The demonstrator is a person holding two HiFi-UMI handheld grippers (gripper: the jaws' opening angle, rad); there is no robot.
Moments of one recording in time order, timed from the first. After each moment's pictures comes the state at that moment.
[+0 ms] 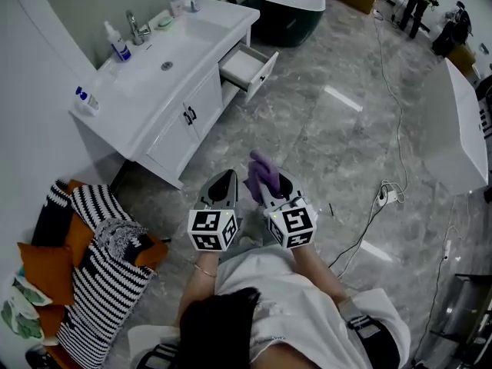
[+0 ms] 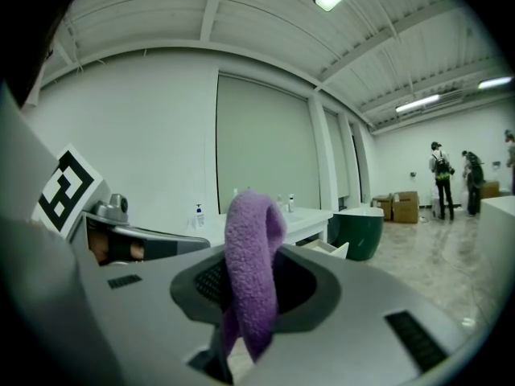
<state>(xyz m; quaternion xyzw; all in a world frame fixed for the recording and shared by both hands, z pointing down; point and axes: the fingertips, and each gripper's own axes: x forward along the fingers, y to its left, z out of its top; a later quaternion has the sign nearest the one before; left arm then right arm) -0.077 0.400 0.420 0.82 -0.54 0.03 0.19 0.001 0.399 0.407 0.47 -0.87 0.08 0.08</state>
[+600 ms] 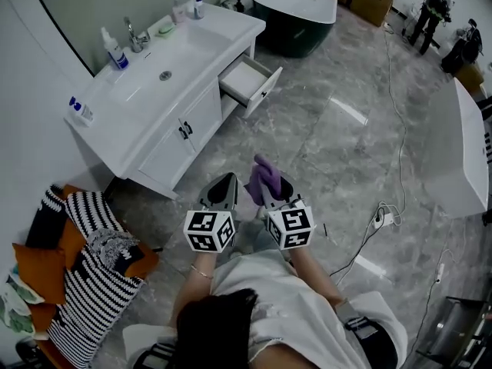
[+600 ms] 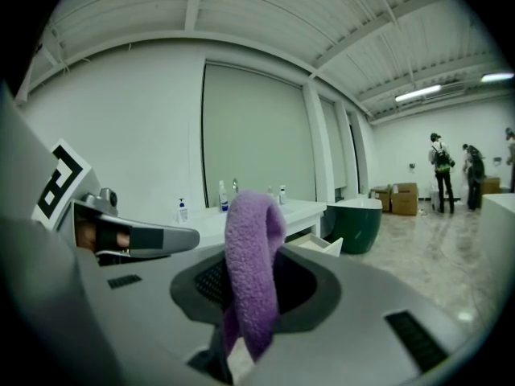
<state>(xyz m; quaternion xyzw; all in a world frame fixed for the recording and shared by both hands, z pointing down) -0.052 0.308 0.429 0.81 -0.55 0.01 0.22 0.035 0.299 0.429 0.47 -0.87 0.11 0.11</state>
